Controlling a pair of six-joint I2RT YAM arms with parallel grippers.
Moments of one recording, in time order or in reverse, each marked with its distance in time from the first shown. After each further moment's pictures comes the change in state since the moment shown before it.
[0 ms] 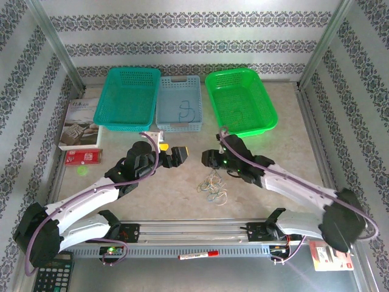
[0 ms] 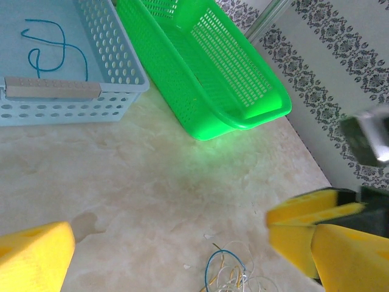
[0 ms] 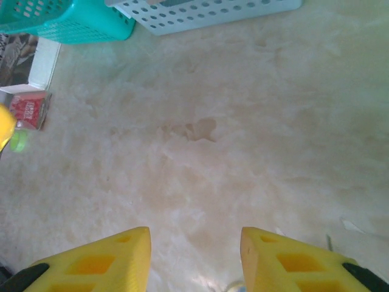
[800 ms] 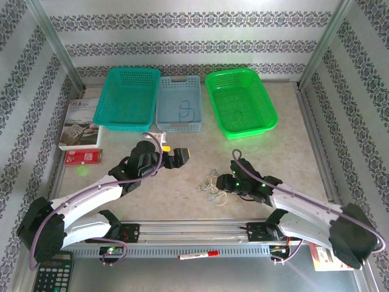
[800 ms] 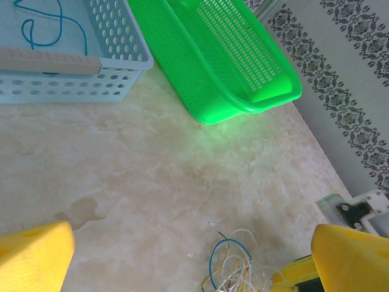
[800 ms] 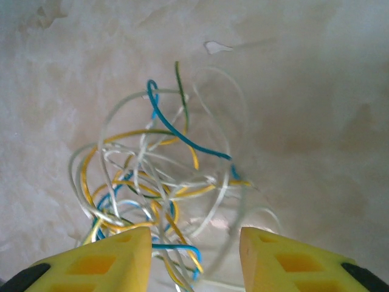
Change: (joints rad) left arm 0.000 0.056 0.002 0.002 0.023 -0.014; right arm 0.000 -0.092 -0.296 -0.021 -0.055 0.187
